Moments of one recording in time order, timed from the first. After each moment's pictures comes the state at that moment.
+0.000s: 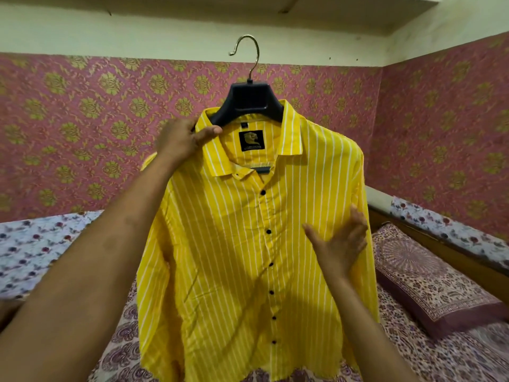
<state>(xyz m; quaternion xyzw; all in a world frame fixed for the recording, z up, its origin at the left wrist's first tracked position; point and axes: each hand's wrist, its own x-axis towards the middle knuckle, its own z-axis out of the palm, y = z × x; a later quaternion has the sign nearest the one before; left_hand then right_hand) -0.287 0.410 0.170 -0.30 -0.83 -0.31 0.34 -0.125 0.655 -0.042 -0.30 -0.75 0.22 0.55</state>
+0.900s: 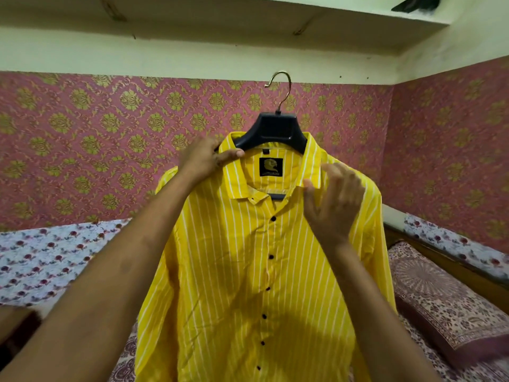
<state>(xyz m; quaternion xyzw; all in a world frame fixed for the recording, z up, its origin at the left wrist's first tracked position) -0.287 0.412 0.170 -0.35 -0.84 -0.30 0.30 -0.138 0.618 0.074 -0.07 -0.68 0.06 0.72</state>
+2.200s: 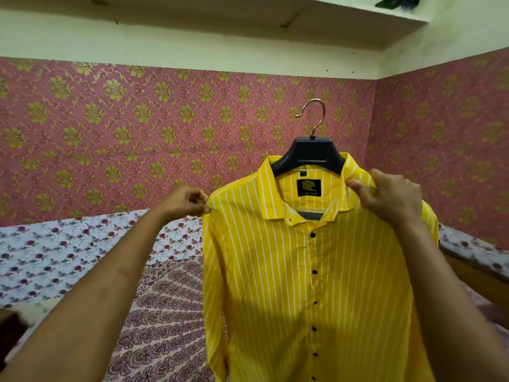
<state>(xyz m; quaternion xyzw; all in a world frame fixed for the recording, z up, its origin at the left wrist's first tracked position) -0.292 0.356 0.082 -0.35 -0.85 -0.39 -0.01 -0.068 0.702 0.085 -0.20 -0.86 -0.06 0.47</state>
